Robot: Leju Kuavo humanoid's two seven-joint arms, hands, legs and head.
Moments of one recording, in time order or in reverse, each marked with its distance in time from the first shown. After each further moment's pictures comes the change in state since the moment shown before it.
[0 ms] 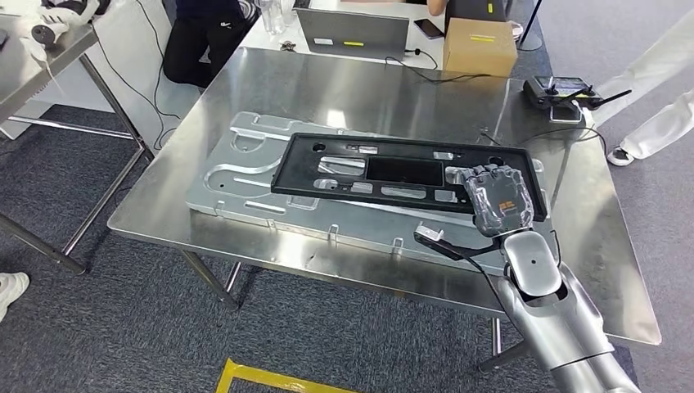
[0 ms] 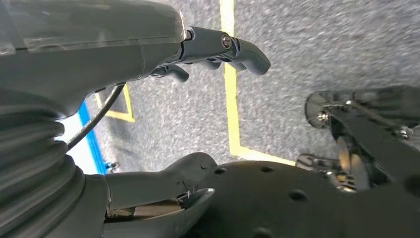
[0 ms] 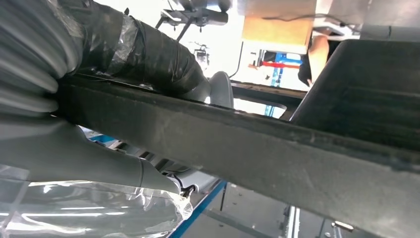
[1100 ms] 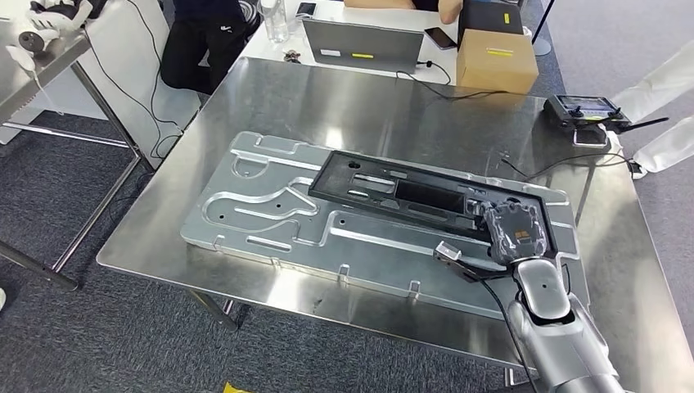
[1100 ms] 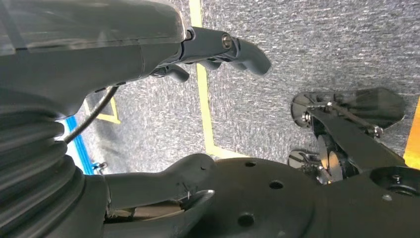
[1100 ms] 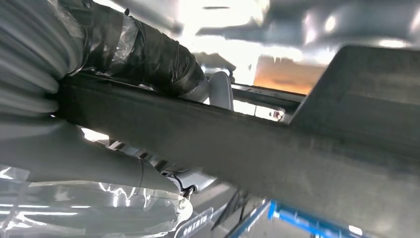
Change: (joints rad) left arm -0.002 -0.002 0.030 0.000 -0.018 -0.018 -0.024; right arm 0.089 0.009 -0.111 0.176 -0.045 -0.051 -0.026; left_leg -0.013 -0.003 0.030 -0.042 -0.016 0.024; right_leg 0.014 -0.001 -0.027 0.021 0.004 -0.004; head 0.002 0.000
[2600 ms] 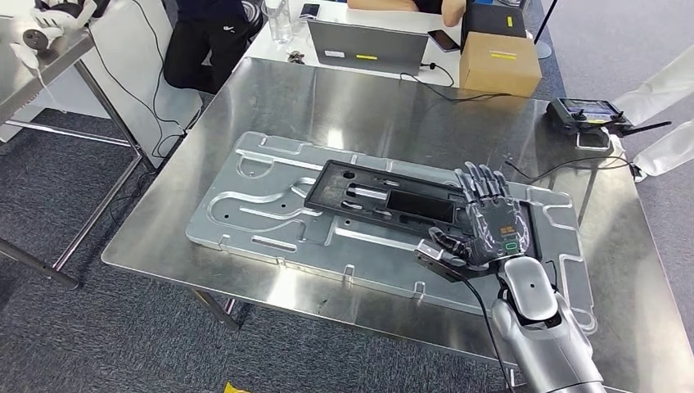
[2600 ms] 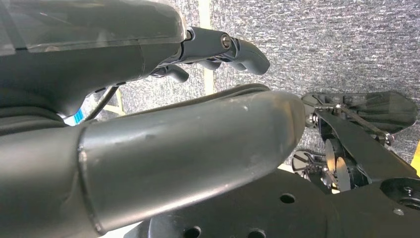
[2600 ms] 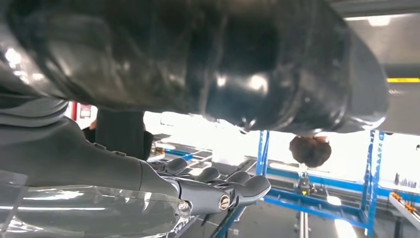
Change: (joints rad) left arm -0.002 -0.003 0.073 0.000 -0.030 -0.002 0.015; right arm 0.039 0.042 0.012 -0.186 -0.053 0.050 -0.047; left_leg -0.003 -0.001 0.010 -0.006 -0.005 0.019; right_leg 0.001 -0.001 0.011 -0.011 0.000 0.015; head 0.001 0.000
